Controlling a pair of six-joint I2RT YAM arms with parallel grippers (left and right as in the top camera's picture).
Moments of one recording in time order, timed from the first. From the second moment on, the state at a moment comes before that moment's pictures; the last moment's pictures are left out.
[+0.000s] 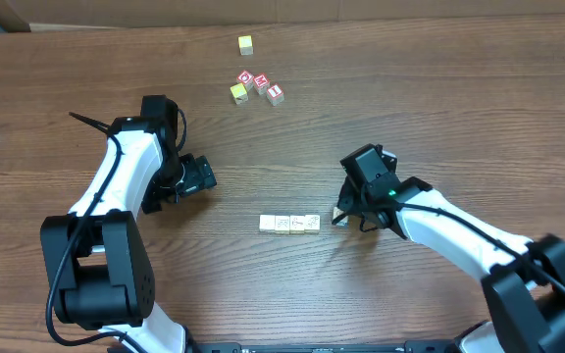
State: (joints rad) left arm 0.04 1.82 1.25 -1.03 -0.03 -0.41; right arm 0.56 1.66 0.88 -0.39 0.05 0.85
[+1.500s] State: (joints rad) left arm 0.04 1.82 1.25 -1.03 -0.03 -0.41; right arm 0.54 1.69 0.88 -0.46 -0.14 0.83
